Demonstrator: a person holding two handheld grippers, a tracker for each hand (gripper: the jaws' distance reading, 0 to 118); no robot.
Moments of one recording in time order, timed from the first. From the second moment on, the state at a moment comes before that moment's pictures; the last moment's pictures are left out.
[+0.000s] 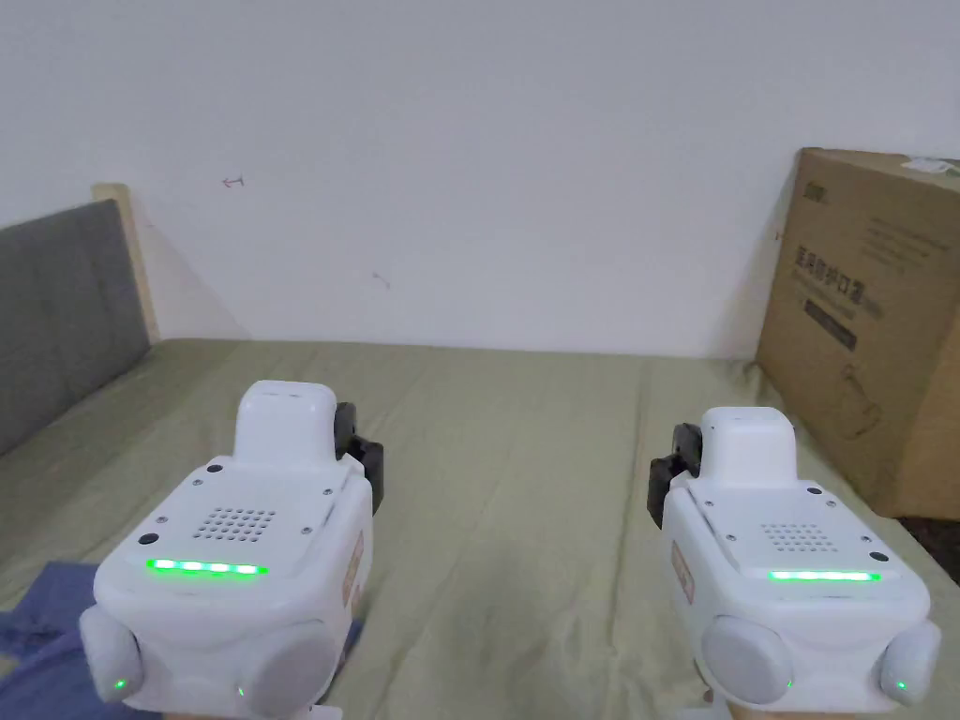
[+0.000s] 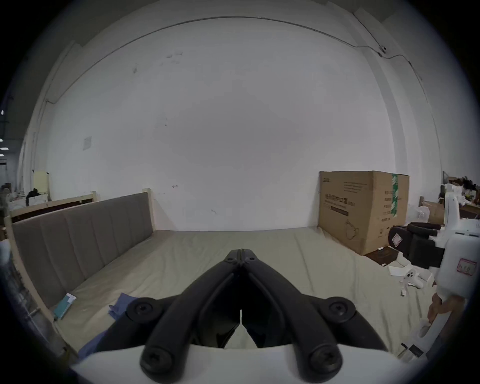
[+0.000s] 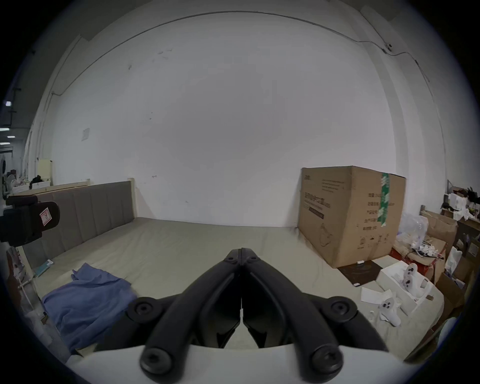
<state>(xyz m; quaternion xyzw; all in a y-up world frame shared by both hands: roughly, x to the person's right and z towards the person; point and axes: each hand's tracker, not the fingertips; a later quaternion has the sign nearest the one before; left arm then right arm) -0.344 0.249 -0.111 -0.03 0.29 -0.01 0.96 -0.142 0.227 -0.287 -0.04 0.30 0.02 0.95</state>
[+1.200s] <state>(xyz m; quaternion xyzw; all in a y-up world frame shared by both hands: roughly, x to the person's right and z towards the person) -0.538 0.096 -0.055 -0.36 0.40 0.18 0.82 -0.315 0.171 -0.222 -0.16 0.49 0.07 0.85</state>
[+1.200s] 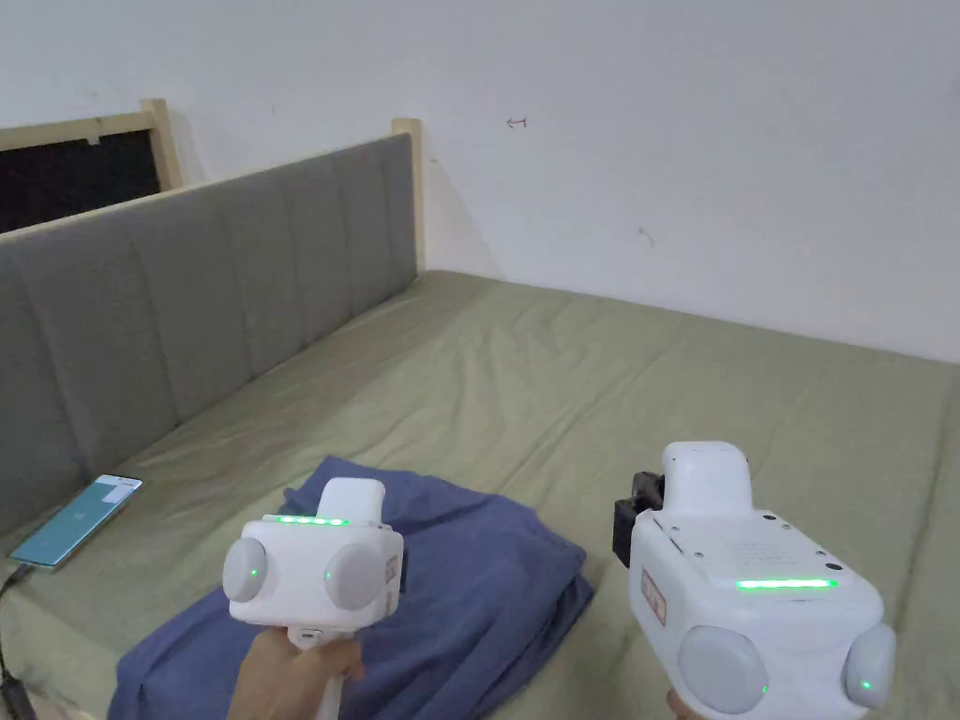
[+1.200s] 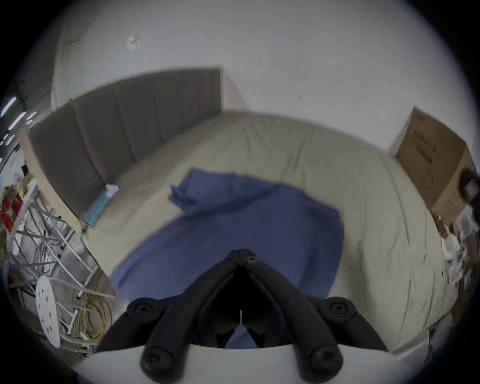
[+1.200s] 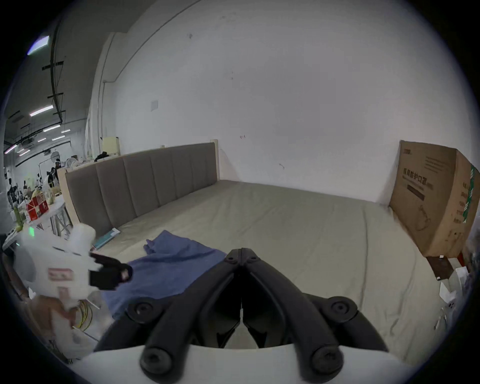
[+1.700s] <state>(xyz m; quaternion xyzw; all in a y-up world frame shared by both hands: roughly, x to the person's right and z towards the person) -0.553 -0.007 -0.116 -0.46 0.37 0.27 0.76 -0.330 0.126 -0.258 -0.24 0.49 0.09 0.84</state>
